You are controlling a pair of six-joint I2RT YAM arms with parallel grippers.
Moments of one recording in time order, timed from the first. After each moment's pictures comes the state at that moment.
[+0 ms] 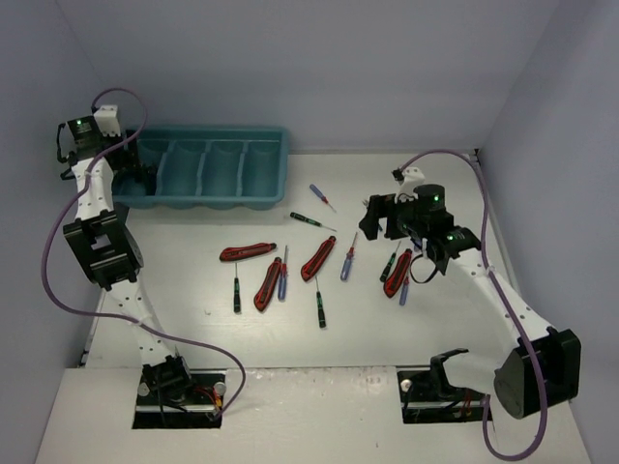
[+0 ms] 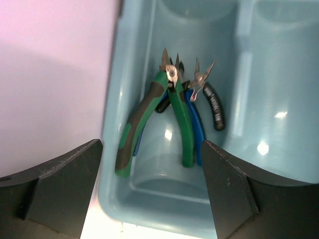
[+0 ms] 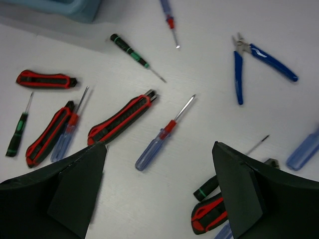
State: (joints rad) left arm 0.39 2.25 2.15 -0.52 0.18 0.25; right arm 0.31 1.18 0.91 -0.27 -0.22 0.19
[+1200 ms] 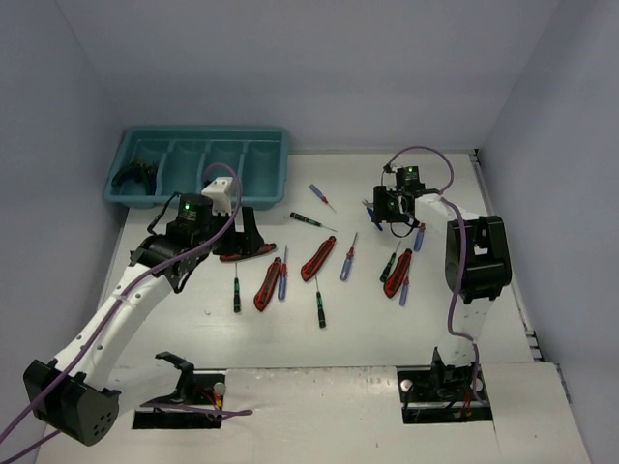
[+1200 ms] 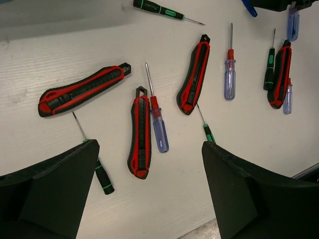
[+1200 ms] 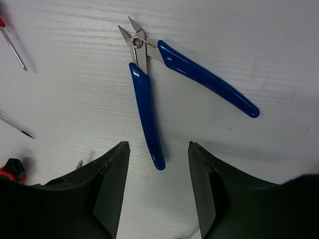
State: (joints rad) left arm -0.40 1.09 1.06 -0.61 0.13 -0.33; right arm 0.15 1.95 1.28 -0.25 -0.14 0.12
